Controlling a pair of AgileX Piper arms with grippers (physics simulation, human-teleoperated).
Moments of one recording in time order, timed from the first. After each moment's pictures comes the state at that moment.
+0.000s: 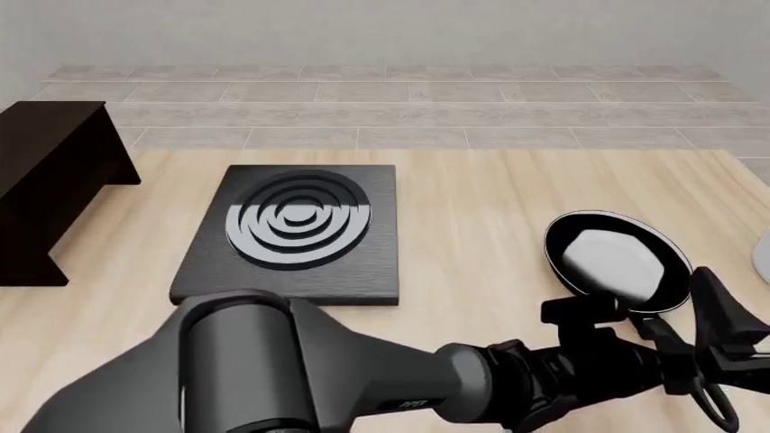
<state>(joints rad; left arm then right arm) -1.22 2.44 -1.65 -0.36 -0.98 -0.02 0.20 0.00 -0.15 0.01</state>
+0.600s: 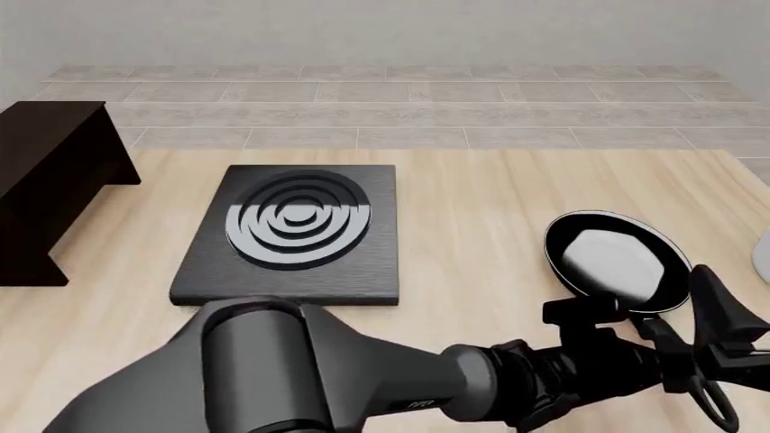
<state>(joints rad) -1.21 2.48 -1.70 -0.34 -0.98 -0.02 0.22 0.00 -0.17 0.02</state>
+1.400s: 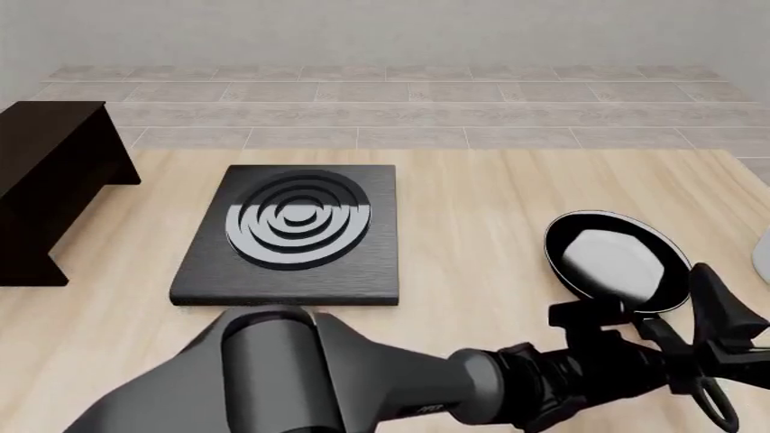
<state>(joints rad) -1.22 2.52 -1.76 -0.34 -1.00 -0.03 0.25 0.00 -0.19 0.02</state>
